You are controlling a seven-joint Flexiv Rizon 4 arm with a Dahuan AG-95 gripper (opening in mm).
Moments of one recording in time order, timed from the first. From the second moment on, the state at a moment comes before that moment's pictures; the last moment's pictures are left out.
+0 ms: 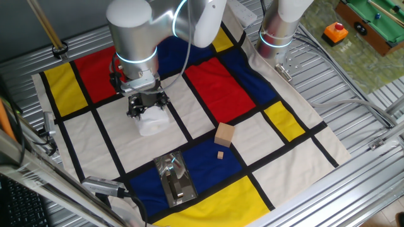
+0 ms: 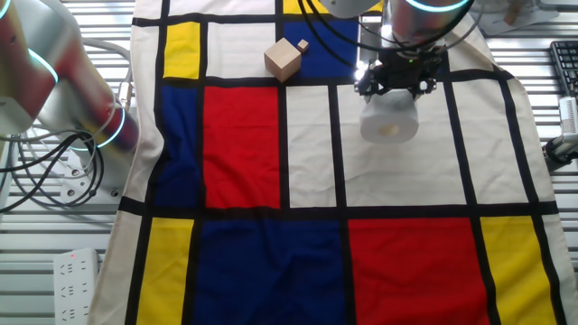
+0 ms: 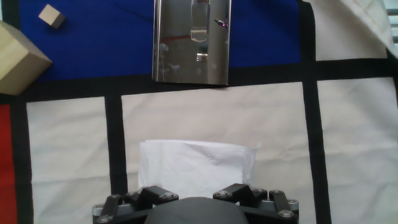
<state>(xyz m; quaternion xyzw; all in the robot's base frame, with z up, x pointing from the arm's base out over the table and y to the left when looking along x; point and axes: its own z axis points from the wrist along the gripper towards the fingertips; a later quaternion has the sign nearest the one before) 0.558 0.070 0.113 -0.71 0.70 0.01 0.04</state>
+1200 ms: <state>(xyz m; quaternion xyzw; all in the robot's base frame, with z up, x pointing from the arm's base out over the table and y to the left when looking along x) 0.557 0.071 0.114 -0.76 0.65 0.05 0.06</state>
